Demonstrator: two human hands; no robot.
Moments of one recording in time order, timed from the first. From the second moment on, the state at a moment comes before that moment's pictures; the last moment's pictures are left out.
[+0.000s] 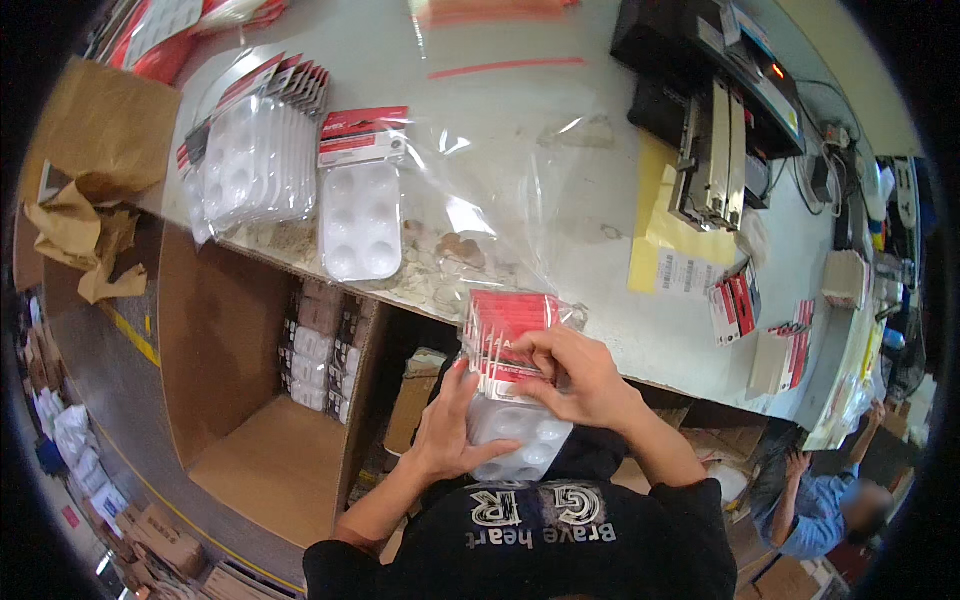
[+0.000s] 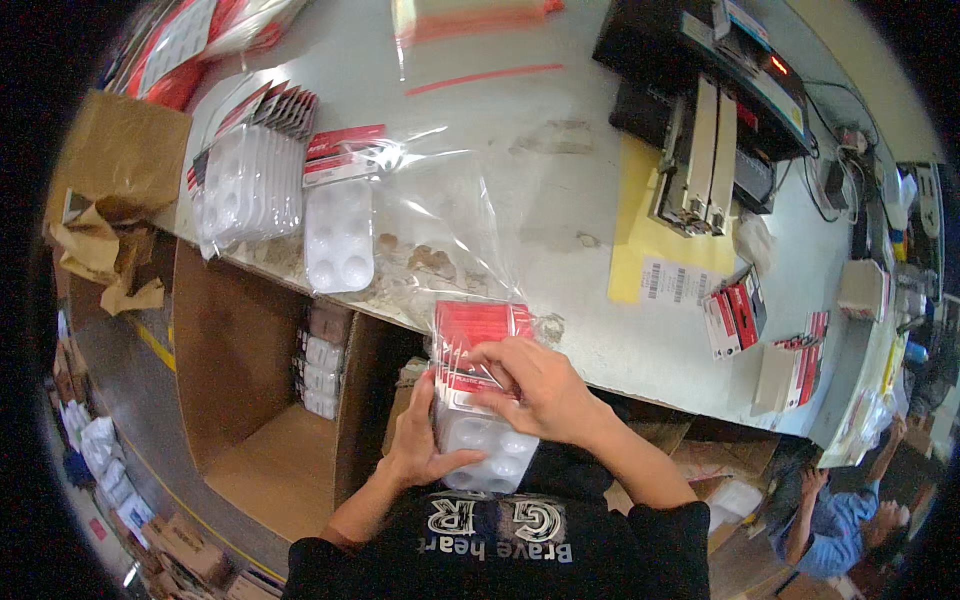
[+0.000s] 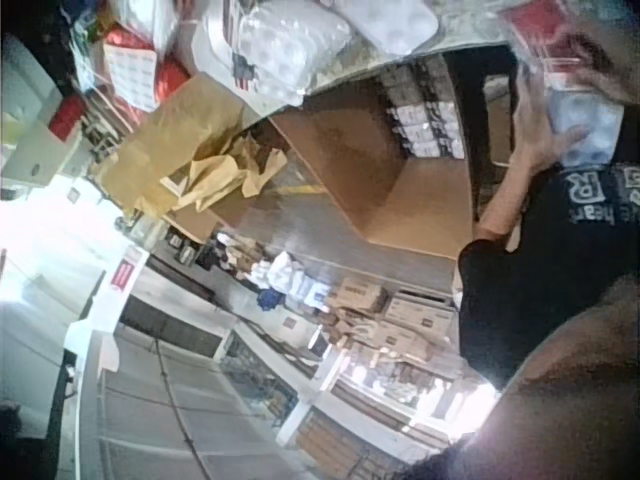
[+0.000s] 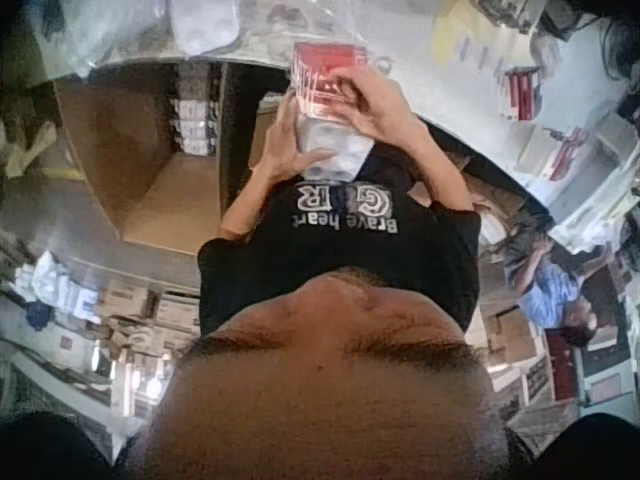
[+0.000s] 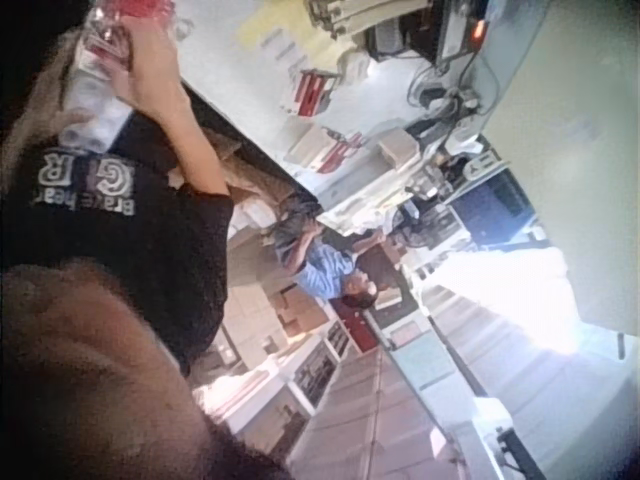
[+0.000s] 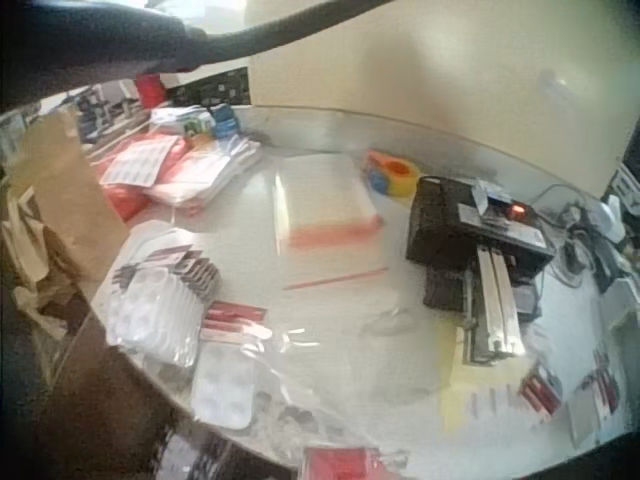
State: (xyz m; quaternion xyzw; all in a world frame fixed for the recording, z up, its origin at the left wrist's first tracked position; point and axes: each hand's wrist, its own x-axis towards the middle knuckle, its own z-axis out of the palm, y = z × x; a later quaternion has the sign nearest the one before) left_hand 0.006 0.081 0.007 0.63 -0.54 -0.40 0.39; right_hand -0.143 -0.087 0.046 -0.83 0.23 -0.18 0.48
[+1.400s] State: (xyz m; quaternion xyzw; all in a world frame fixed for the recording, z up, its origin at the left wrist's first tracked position) left_hand -0.012 0.073 -0.005 0.58 -0.25 -0.55 0.54; right_hand -0.197 -0.001 -0.023 -0.73 0.53 -0.22 0.38
